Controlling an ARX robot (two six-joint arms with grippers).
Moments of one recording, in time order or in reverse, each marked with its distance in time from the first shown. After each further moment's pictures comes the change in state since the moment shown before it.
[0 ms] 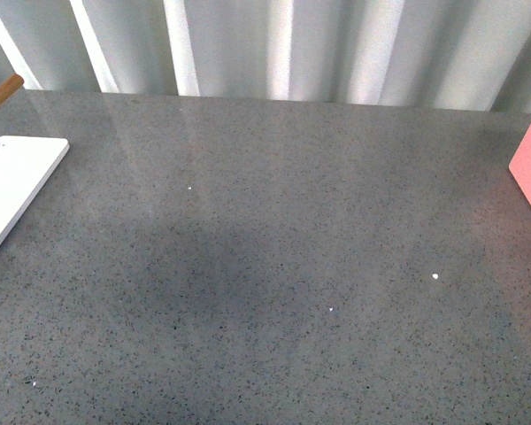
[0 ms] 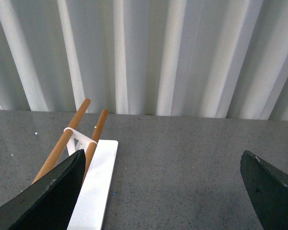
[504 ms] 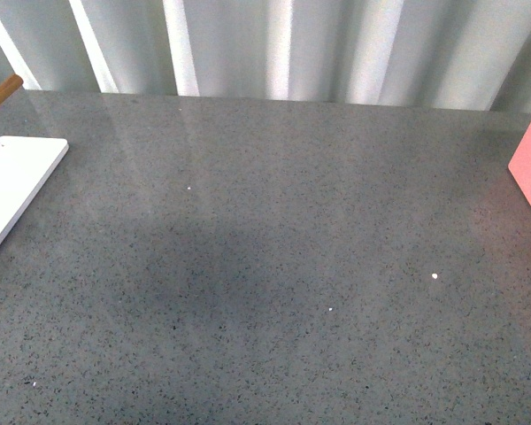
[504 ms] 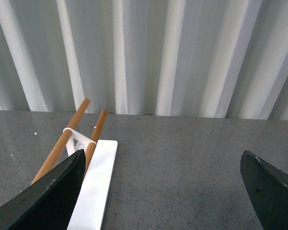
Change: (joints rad) left arm 0.000 0.000 0.000 0.000 0.000 0.000; right arm 0.000 0.000 0.000 0.000 0.000 0.008
